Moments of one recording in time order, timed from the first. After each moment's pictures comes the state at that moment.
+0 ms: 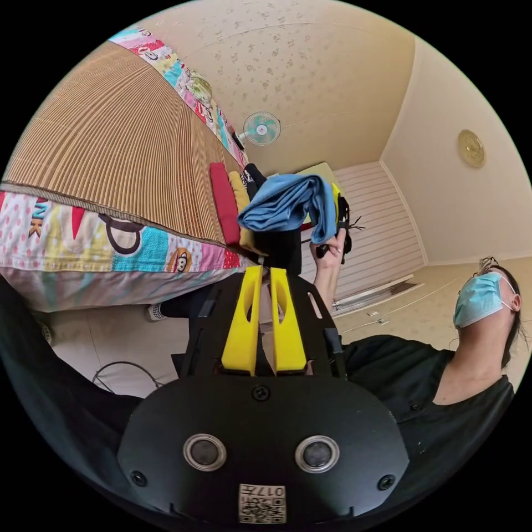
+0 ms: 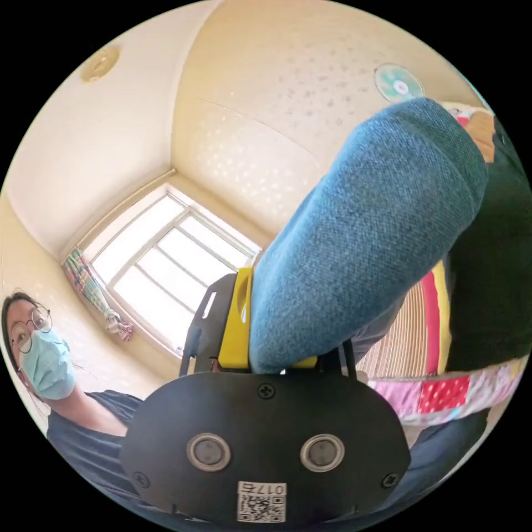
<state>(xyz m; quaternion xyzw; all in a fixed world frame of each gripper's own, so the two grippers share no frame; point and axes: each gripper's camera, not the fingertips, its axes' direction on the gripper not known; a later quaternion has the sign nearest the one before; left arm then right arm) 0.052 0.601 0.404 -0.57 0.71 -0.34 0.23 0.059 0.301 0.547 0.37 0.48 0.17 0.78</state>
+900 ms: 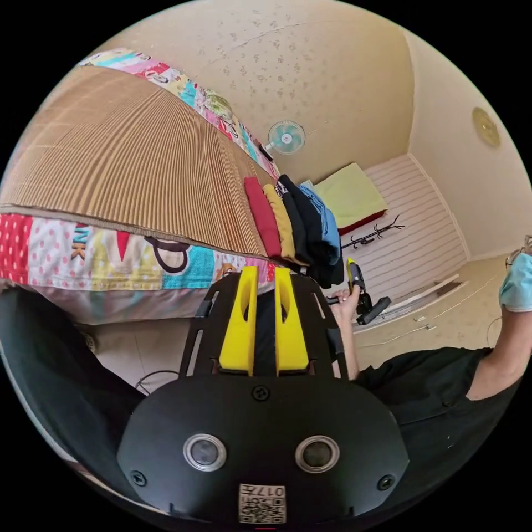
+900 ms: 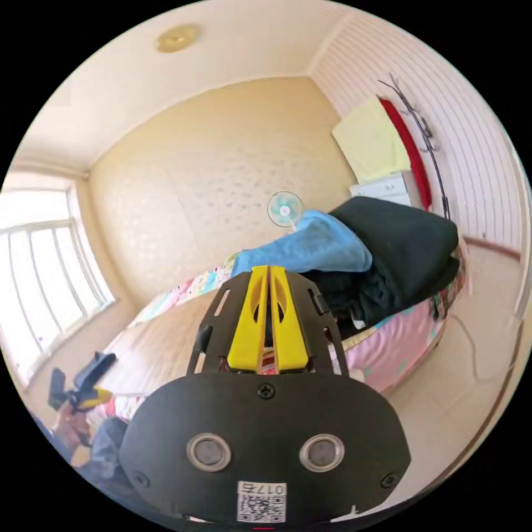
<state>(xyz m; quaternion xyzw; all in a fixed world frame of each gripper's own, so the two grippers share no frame) 0.093 0.544 0.339 -0.57 0.67 -0.26 0.40 0.078 0.470 0.718 0.32 0.83 0.09 0.44</state>
